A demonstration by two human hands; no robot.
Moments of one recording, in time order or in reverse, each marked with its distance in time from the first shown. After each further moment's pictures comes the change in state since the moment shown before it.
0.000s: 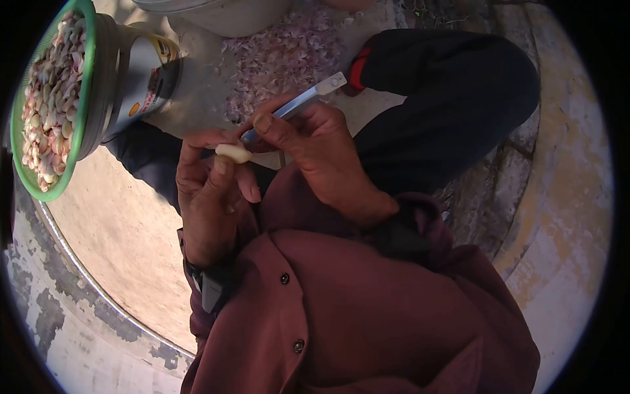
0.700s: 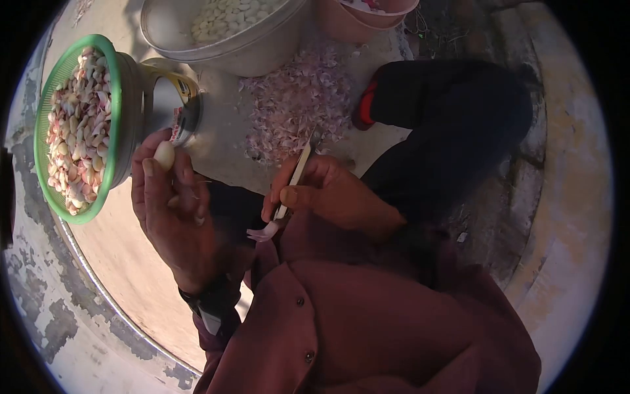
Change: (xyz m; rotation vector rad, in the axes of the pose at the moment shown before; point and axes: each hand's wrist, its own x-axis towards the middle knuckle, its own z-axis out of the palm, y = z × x) left_hand 0.039 0.066 0.026 0.124 0.324 0.329; right_hand 0.003 -0.019 -0.013 -0.005 -0.346 0.164
